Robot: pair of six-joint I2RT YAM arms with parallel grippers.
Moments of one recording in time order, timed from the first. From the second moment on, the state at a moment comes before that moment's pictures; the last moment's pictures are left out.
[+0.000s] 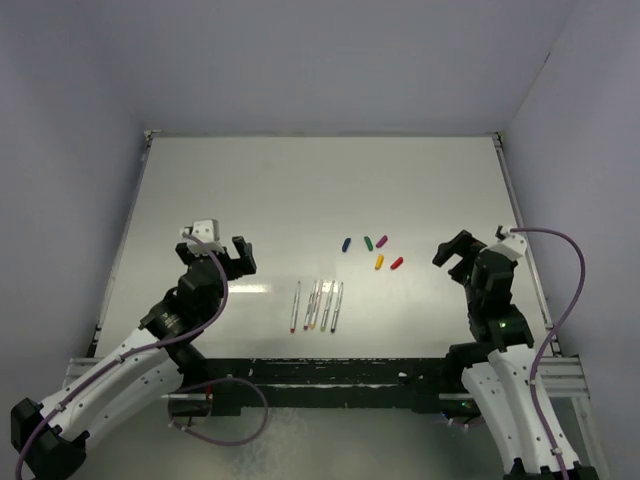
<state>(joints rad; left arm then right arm) -0.69 0.59 0.43 -0.11 -0.66 -0.39 0.12 0.47 0.48 -0.43 0.32 0.54</state>
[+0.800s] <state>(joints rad) -0.69 0.61 0.43 -0.13 -0.59 -0.35 0.12 0.49 0.44 -0.41 0.30 0.51</state>
